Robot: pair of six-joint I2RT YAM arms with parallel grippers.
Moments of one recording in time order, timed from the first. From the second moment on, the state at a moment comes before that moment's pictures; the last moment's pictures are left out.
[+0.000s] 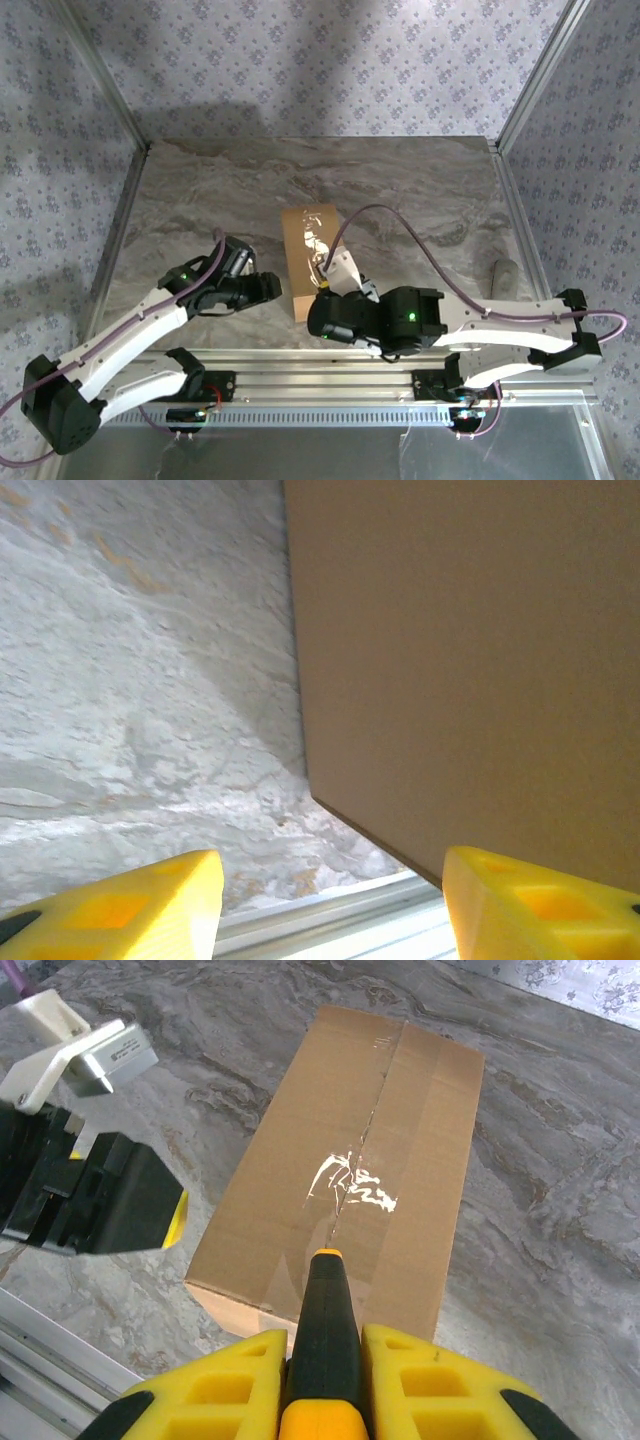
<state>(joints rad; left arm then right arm) -0.71 0.97 0.74 -0.76 0.17 -0.92 1.51 1.27 1.35 -1.03 0.79 0.74</state>
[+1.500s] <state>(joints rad) -0.73 1.69 1.55 -0.91 -0.02 -0.55 1.37 1.10 1.17 -0.91 0.68 0.54</state>
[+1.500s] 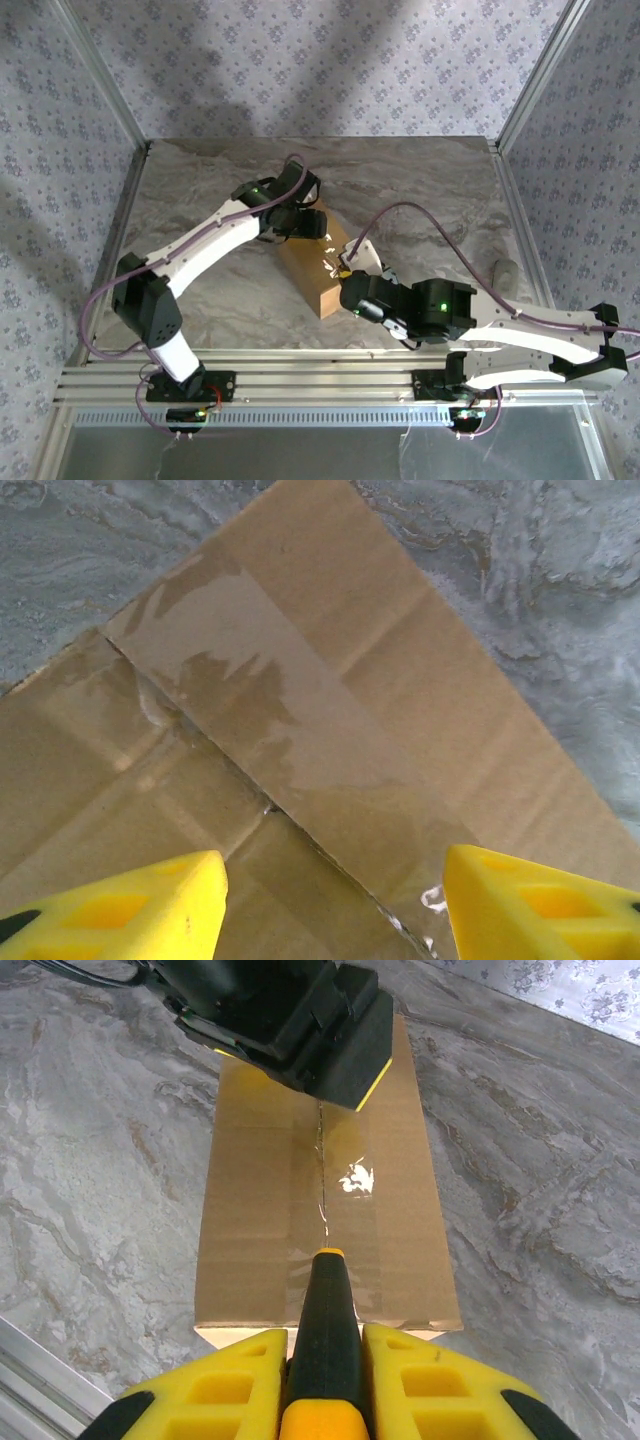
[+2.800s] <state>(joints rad) -0.65 1.65 1.45 -0.72 0.03 -0.66 1.68 1.15 1.26 -1.20 0.86 0.89</state>
